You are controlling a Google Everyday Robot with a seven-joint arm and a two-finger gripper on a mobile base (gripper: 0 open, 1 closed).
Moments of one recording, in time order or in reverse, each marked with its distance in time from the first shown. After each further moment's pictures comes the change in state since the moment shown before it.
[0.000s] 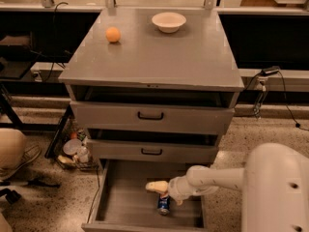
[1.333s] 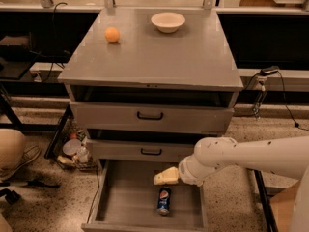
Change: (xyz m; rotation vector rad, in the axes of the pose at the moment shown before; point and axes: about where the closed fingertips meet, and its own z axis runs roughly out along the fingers) arm 0.029 0.087 -0.201 0.255 0.013 -0.312
